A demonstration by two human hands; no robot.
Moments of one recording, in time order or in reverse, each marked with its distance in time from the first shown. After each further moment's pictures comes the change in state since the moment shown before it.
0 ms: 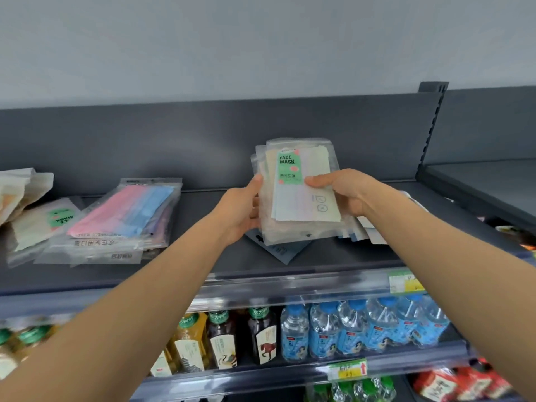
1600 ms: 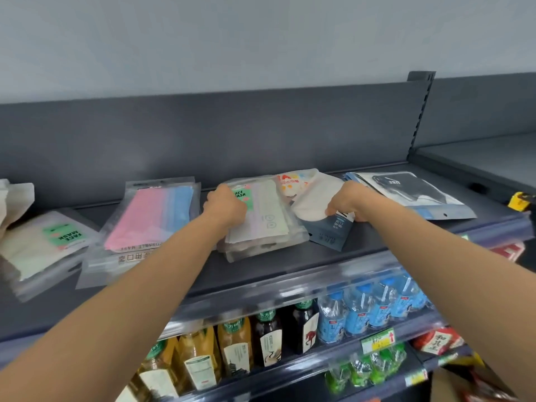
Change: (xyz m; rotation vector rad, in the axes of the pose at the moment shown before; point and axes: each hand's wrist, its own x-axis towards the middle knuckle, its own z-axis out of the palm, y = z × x) left_hand 0.026 0.007 -0.107 0.935 0.203 0.030; right_hand -0.013 0.019 0.092 -0.820 0.393 0.144
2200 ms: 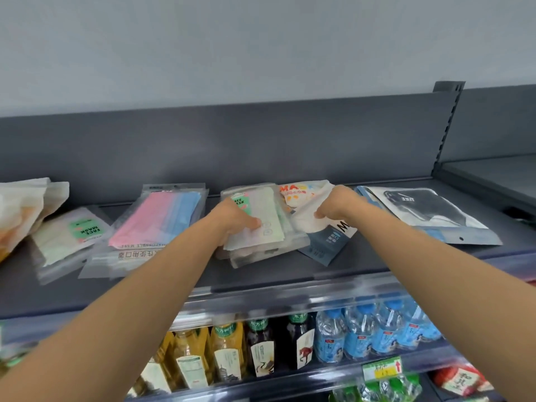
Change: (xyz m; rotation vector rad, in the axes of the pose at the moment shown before) left_hand -0.022 0.018 0.003 -0.128 -0.135 -0.129; right_hand 0.024 -0.007 -0.004 -0.156 -0.006 -0.080
